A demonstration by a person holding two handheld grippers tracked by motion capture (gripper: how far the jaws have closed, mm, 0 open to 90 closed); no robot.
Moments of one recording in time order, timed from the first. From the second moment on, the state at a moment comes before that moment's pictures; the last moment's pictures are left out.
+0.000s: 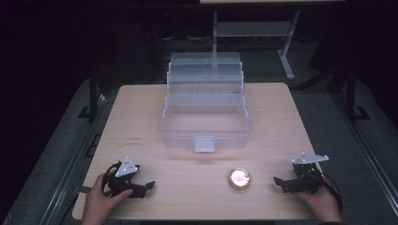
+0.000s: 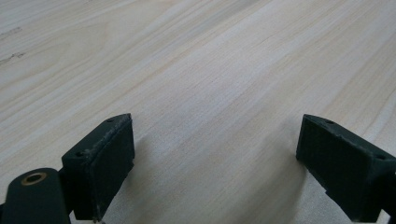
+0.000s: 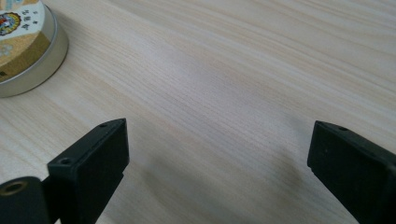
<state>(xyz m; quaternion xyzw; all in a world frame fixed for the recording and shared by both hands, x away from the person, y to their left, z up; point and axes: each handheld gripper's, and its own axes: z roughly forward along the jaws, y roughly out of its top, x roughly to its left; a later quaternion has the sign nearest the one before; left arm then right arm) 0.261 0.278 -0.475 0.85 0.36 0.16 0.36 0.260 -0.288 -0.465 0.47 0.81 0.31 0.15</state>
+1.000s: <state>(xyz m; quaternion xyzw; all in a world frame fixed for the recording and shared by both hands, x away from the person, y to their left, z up) 0.261 0.278 -0.475 0.85 0.36 0.16 0.36 0.262 -0.269 -0.446 0.44 0.83 0.32 0.14</state>
